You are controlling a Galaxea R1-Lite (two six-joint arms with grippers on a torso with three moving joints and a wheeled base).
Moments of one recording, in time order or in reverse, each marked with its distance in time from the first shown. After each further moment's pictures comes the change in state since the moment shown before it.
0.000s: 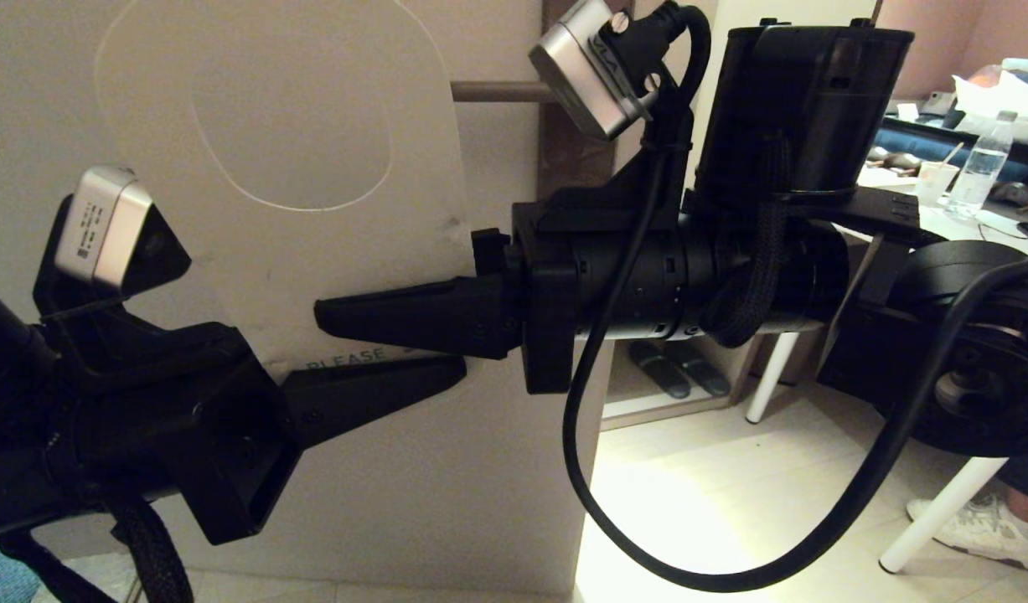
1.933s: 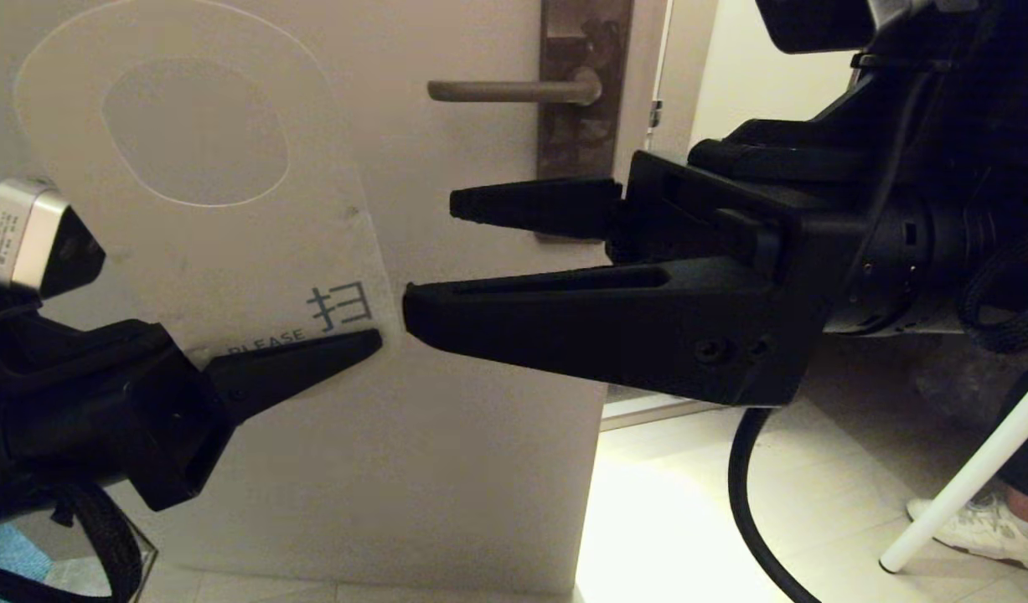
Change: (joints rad) left arm 0.181 -0.074 0.071 0.005 0.005 0.000; right arm -0.020 -0.212 0.149 -0.001 -0.003 0.001
